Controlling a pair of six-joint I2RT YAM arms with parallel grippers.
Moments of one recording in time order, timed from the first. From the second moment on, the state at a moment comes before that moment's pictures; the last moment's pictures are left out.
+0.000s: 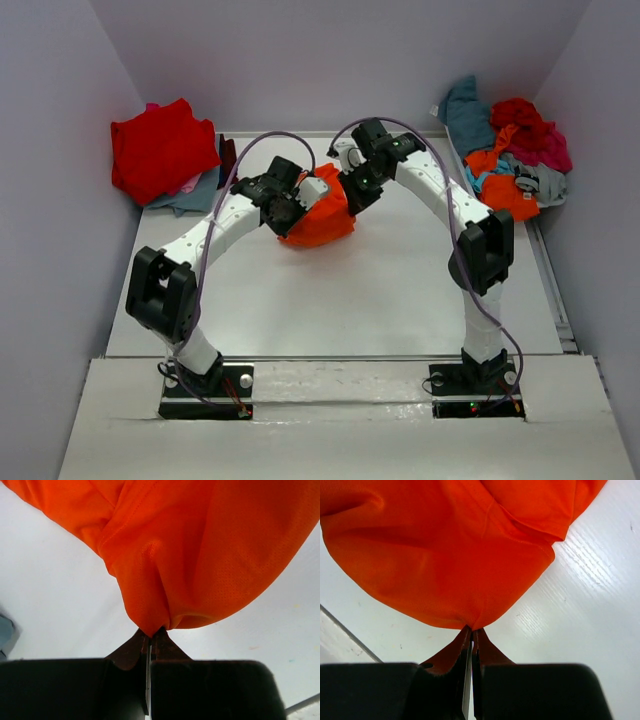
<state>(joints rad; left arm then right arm) -0.53 1.61 1.34 -0.78 0.04 0.35 0.52 2.04 2.00 -1.09 -0.34 -0.15</state>
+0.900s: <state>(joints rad) -0.49 1.72 1.55 -0.55 -0.31 0.29 0.52 2.13 2.11 -0.85 -0.03 -0.22</state>
